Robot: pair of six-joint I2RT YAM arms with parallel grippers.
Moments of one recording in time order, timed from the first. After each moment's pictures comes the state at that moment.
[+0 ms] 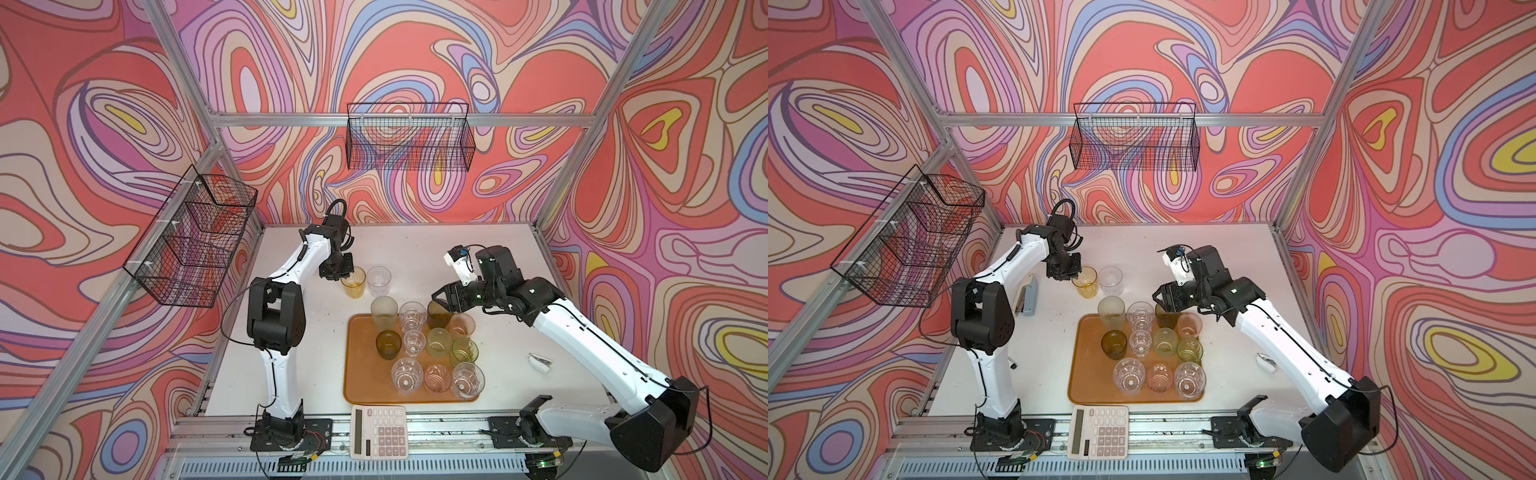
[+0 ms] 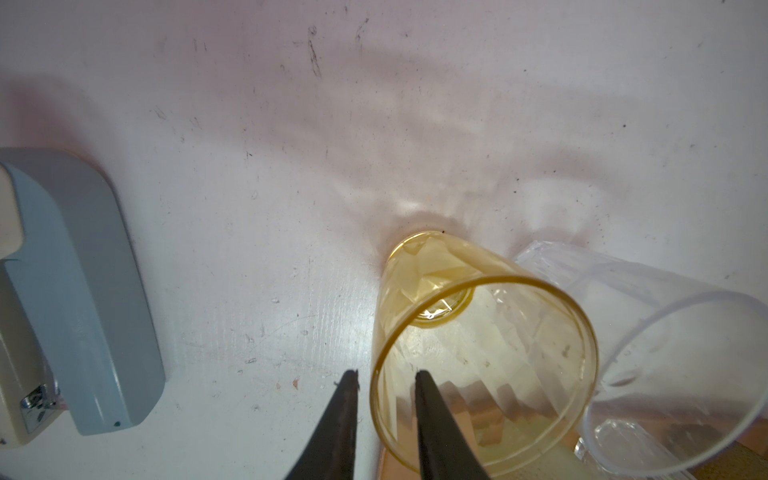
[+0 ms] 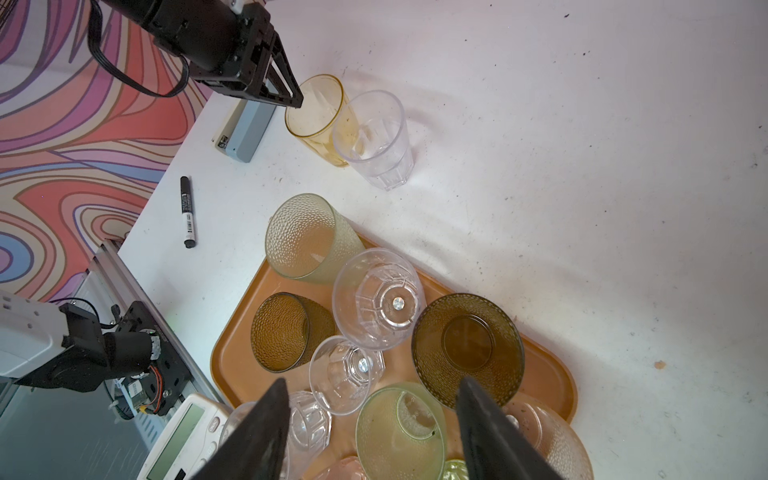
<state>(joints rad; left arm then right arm) -0.21 2.02 1.76 -1.07 0.02 -0.40 0.50 1.25 1.17 -0.70 -0.32 0.19</state>
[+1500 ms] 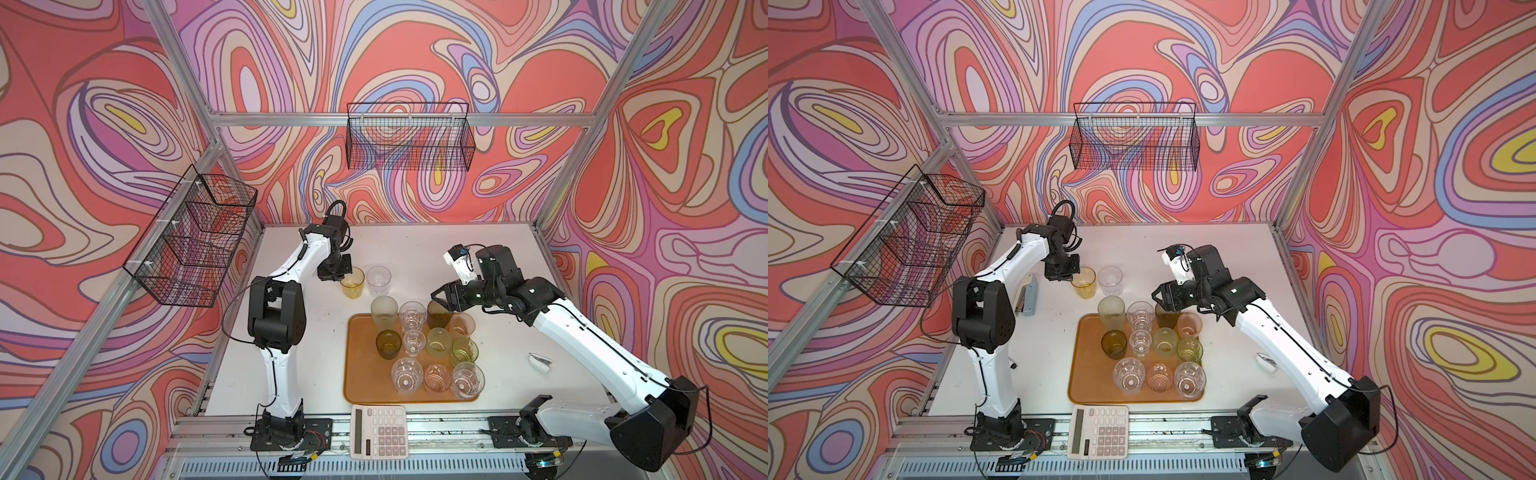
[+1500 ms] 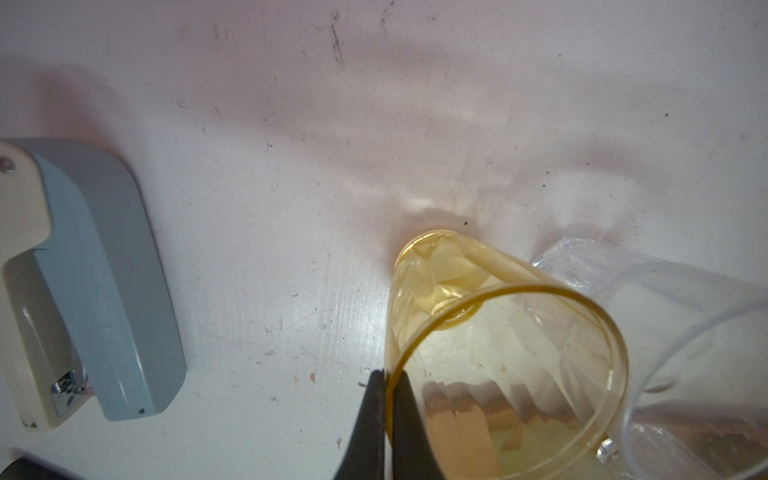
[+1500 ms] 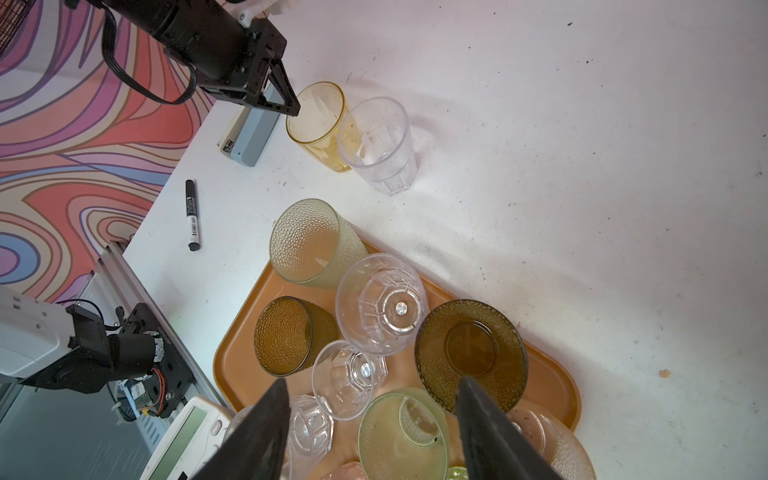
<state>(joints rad) -0.21 2.02 1.77 -1.12 -0.01 -0.38 0.50 1.25 1.17 -0.69 -0.32 0.19</state>
